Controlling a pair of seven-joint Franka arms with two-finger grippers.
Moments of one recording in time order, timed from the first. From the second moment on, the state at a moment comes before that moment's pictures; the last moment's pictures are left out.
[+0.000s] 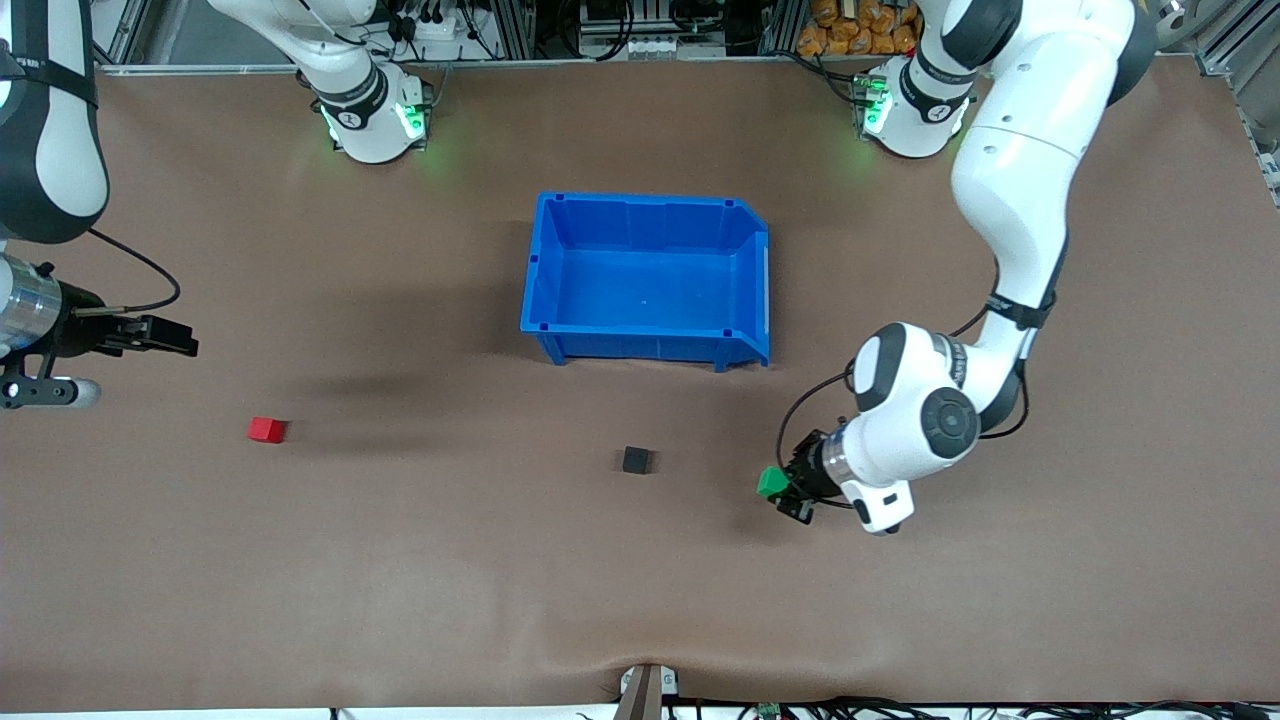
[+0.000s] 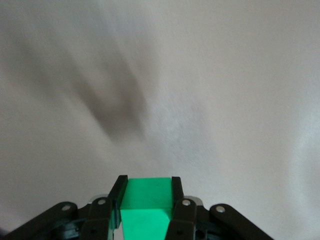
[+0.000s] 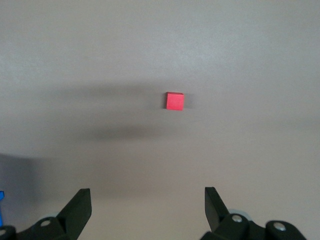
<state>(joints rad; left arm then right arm) -0.24 0.86 -0.20 -1.31 -0.15 2.31 -1.47 -0.11 0.19 0.00 -1.66 -0.02 1.72 -0.09</state>
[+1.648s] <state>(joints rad) -0.55 1.01 -0.05 -1.16 -0.15 2.39 -1.89 -0.11 0.28 0.00 -1.66 -0.02 1.79 -0.09</state>
